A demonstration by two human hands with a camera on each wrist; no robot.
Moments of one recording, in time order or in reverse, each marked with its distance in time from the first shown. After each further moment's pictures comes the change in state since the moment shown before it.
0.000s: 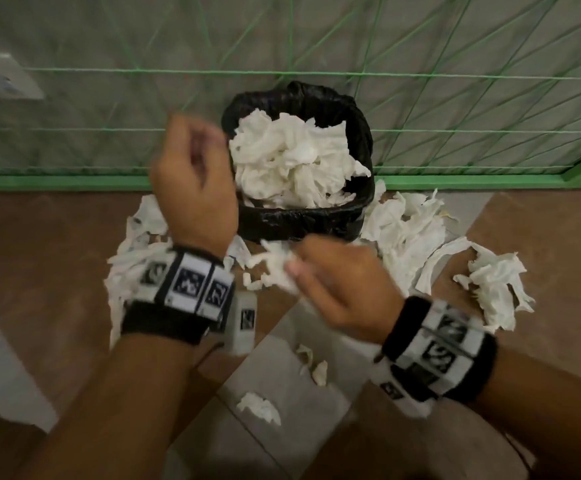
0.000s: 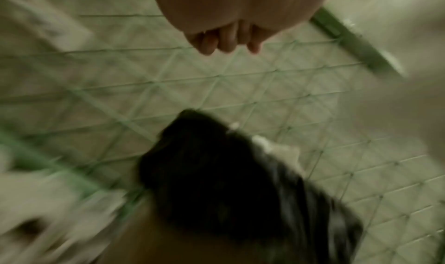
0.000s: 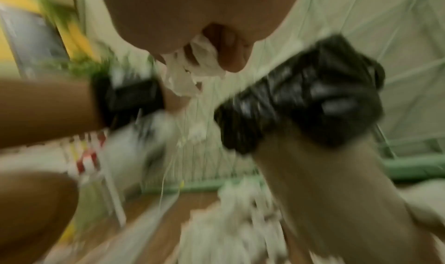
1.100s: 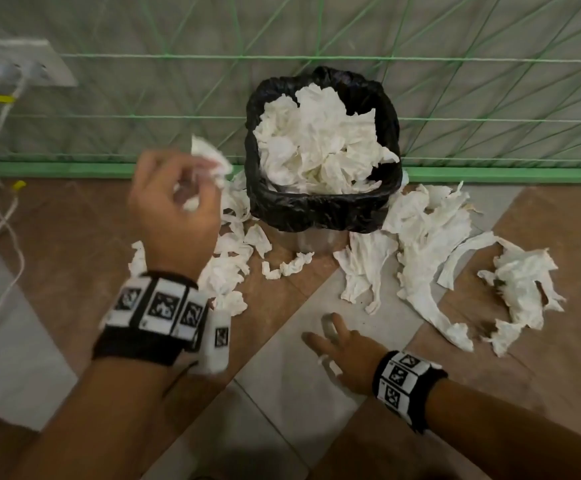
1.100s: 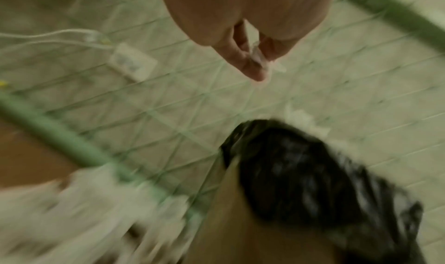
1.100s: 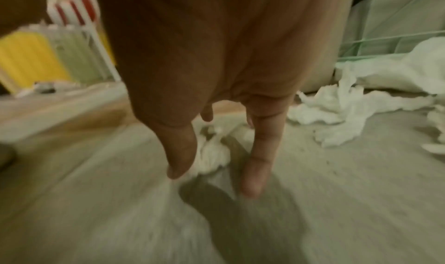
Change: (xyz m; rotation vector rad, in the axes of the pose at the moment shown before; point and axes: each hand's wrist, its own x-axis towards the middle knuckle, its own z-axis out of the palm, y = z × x) left_hand -0.023 -0.030 -0.060 0.189 -0.065 0.037; right_hand -0.126 0.070 0.126 -0.198 -1.010 0.359
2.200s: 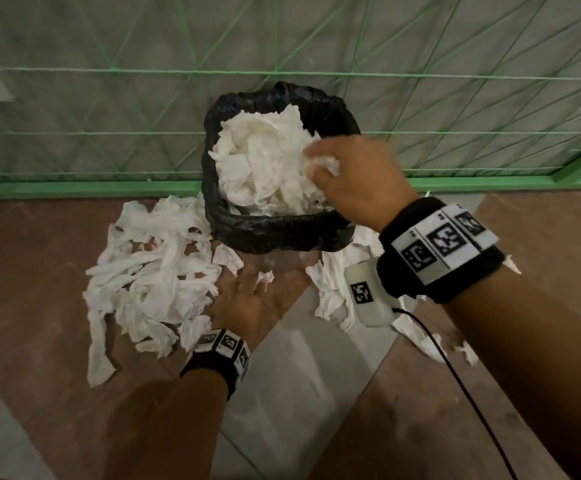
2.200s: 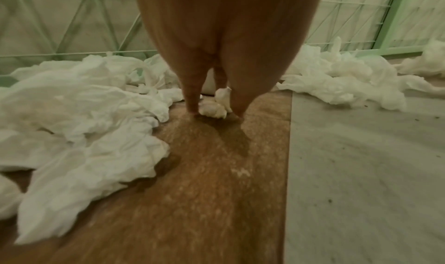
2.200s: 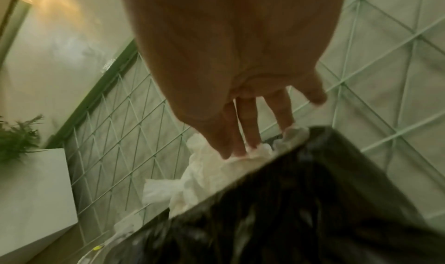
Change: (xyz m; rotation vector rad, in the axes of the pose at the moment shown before) left_hand -0.137 -0.110 0.110 0.802 -1.159 -0.203; right_hand -0.027 0.011 -0.266 0.166 0.924 0.211
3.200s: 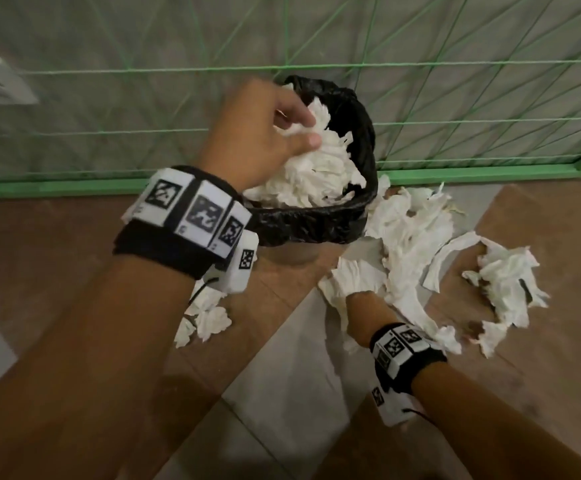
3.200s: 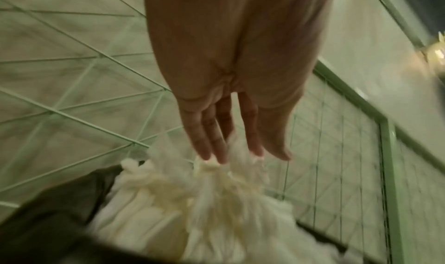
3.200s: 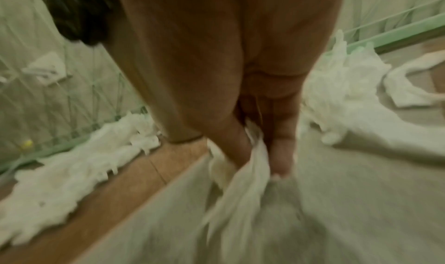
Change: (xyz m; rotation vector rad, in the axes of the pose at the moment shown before) left_hand -0.021 0.057 -0.275 -0.597 0.464 0.386; right_hand -0.128 0.088 0.170 -0.254 -0.731 0.277
